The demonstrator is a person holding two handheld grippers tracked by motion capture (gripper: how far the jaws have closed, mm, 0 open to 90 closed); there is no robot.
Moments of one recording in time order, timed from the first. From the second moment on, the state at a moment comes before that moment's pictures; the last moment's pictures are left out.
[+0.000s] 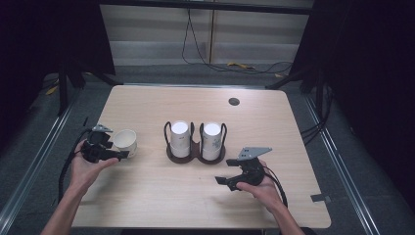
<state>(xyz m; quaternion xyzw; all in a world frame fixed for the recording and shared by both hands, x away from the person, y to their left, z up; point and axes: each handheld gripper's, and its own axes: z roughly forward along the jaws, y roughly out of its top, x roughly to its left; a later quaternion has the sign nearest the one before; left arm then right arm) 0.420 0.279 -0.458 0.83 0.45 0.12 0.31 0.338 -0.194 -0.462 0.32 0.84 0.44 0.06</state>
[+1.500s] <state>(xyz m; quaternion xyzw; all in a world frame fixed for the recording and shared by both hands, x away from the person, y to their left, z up) 0.314 0.209 -0.481 0.79 0.38 0.10 0.46 0.305 -0.191 -0.460 0.40 0.79 0.45 0.13</state>
